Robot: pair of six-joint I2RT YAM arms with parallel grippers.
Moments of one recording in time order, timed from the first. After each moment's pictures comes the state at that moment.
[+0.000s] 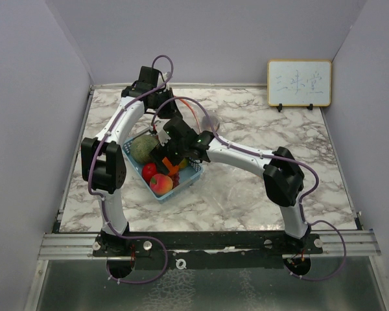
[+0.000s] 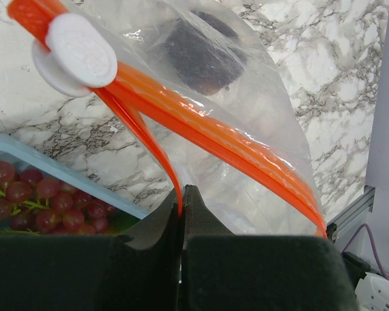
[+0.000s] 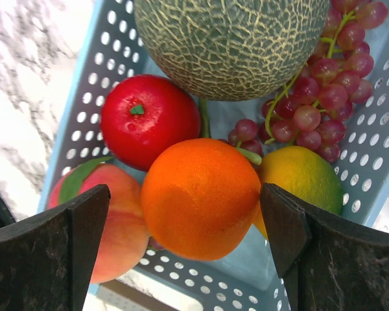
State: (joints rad) left arm -0.24 1.94 1.79 -0.73 0.49 -0.42; right arm 0.96 2.03 1.69 -0.41 -0.16 0.08
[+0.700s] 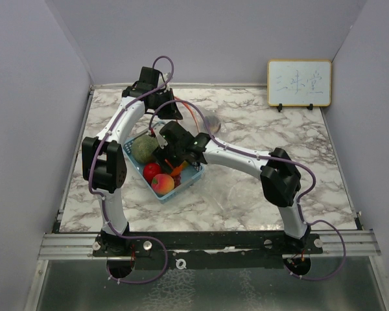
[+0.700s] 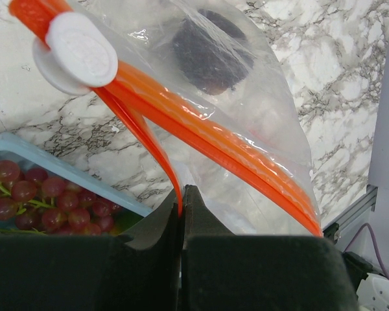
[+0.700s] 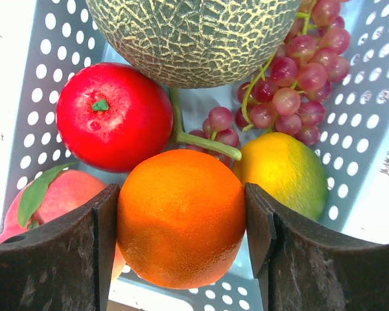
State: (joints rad) left arm -0.24 1.95 1.79 -0.73 0.49 -0.42; right arm 0.99 2.08 1.72 -0.47 0.00 0.05
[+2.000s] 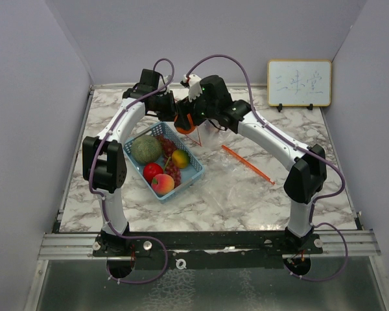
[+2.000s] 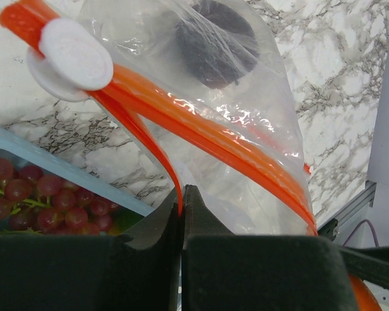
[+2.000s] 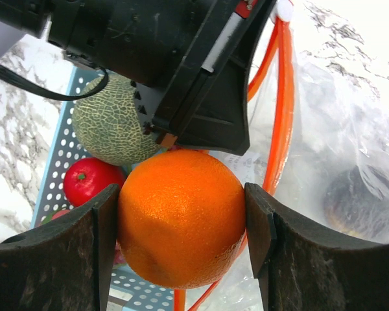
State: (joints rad) left arm -0.24 1.95 1.76 -0.71 0.50 -0.42; right arm 0.71 1.90 1.82 -0.43 -0.23 0.06
